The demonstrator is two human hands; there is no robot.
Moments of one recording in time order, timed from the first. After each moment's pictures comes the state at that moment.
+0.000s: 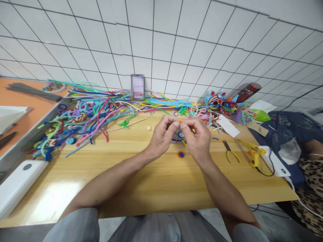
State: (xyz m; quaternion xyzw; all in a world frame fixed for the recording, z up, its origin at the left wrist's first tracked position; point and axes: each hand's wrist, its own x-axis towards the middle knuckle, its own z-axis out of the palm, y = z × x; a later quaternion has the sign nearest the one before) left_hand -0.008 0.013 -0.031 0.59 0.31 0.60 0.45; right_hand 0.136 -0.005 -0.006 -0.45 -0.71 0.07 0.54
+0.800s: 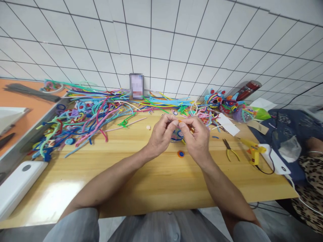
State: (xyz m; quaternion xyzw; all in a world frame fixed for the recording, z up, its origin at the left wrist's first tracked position) left_hand -0.010 0.017 -0.034 0.63 0.30 0.60 0.39; right_hand 0.134 -0.006 -0.007 -0.44 -0.72 0.06 0.54
